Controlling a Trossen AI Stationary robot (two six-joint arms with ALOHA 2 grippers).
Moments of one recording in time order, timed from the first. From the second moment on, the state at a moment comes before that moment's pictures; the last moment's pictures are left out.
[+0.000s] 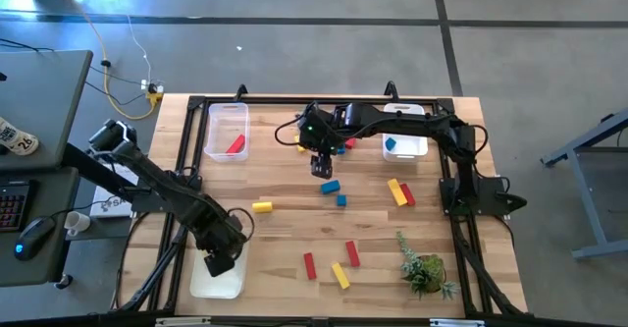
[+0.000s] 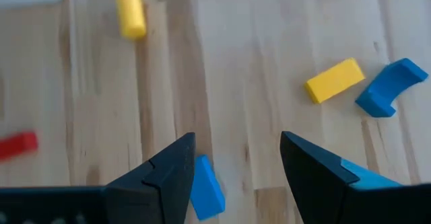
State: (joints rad) left arm -0.51 1.36 0.97 -1.02 0.38 -1.23; right arm -0.18 1.99 1.87 -0.98 -0.13 -0.07
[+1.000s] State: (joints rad) left arm 0.05 1.04 0.97 -0.87 -0.28 -0.90; right arm -0.06 1.99 1.62 -0.96 -0.10 -0.43
